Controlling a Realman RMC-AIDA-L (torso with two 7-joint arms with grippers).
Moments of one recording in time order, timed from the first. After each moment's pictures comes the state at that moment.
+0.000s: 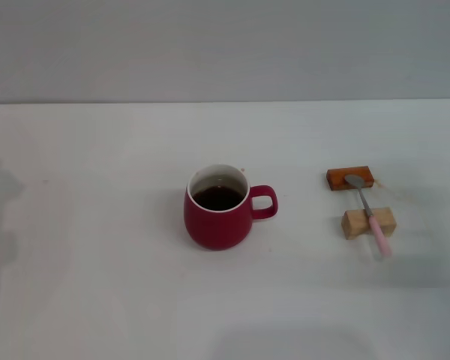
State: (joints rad) left arm -0.37 -2.06 -1.28 -0.26 2.41 1.00 0.11; right arm 0.44 2.09 0.91 0.17 -2.09 -1.17 -0.11
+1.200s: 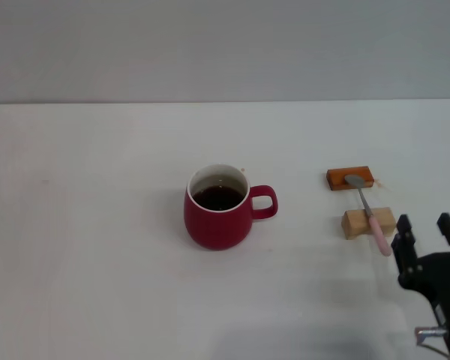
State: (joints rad) left arm -0.46 -2.03 -1.48 -0.19 2.41 0.88 0.00; right arm -0.15 2.05 0.56 1.02 -2.08 -1.03 -0.55
